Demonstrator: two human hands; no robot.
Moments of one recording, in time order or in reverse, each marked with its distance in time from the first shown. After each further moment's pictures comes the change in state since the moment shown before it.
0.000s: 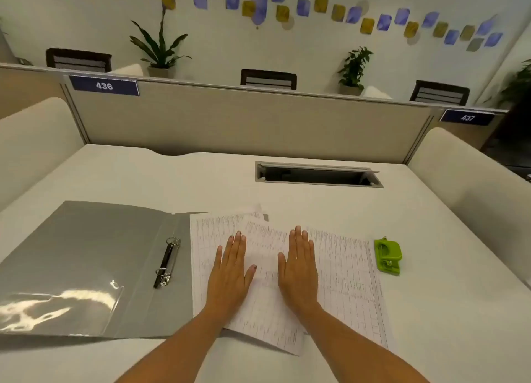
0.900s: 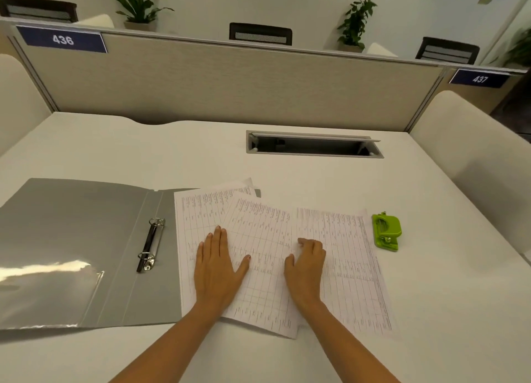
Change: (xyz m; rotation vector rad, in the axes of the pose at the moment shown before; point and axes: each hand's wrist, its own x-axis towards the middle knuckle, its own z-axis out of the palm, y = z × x) left_hand -0.017 0.012 0.002 -0.051 -0.076 -0.269; right_hand -0.021 0.005 -0.024 0.260 -0.027 0.411
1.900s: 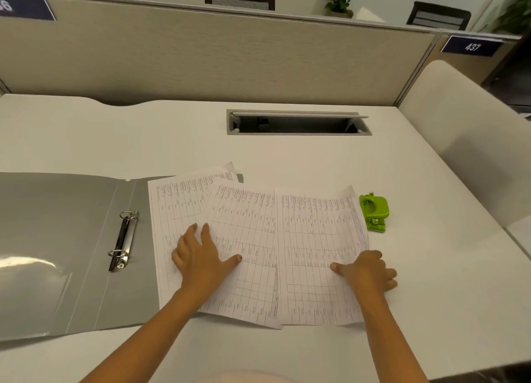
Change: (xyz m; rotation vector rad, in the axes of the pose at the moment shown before) left_hand 0.008 0.030 -0.028 -0.045 -0.240 -0.250; right_hand 0.034 0.054 -0.104 -0.507 -0.137 0.688
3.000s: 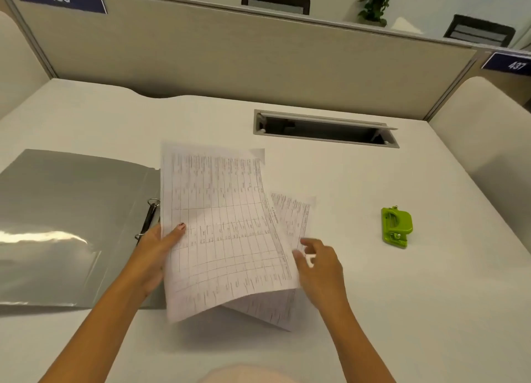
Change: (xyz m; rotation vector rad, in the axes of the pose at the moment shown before) left_hand -0.017 -0.069 -0.094 -1.292 -0.143 -0.205; right_hand -0.095 -0.046 0.009 0.401 -0.261 -0.576
